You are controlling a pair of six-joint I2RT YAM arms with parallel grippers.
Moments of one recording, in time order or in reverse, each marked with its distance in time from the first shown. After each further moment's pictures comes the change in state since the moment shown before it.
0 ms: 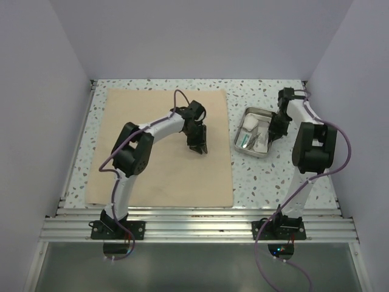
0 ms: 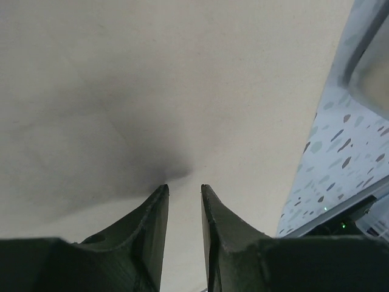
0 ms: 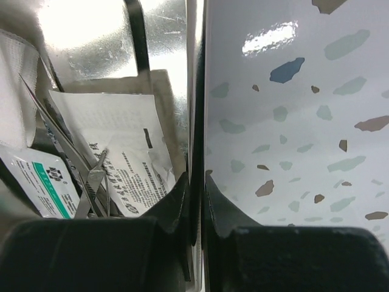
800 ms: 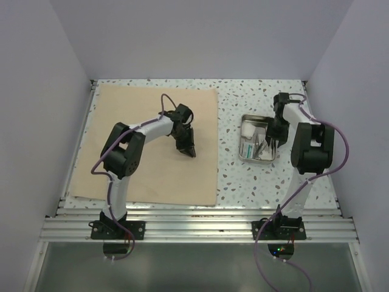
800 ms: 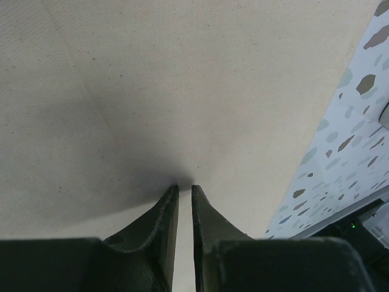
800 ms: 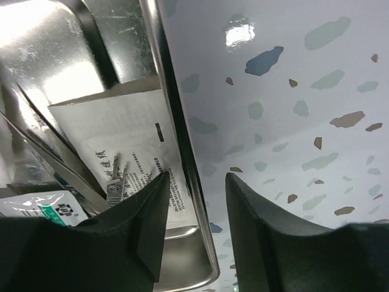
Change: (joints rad) left arm 0.089 -0.113 -0.216 0.066 -0.018 0.008; right arm 0.034 -0.032 -0.087 0.029 0.134 -0.063
